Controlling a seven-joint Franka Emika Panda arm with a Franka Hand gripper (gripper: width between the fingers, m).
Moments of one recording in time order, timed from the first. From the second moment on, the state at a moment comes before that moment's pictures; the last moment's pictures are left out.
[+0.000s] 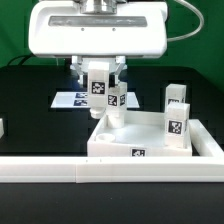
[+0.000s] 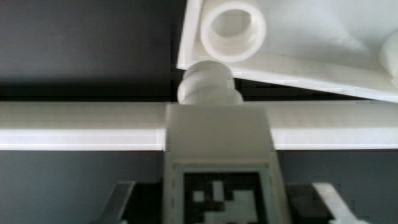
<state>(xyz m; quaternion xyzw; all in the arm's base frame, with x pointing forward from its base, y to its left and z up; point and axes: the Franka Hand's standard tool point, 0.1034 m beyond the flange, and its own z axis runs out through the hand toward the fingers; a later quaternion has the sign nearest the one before) 0.588 -0.020 0.115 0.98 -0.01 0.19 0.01</state>
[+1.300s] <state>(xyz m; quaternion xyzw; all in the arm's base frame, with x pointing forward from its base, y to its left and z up) 0.589 -0.036 0.090 0.98 -0.02 0.21 0.02</state>
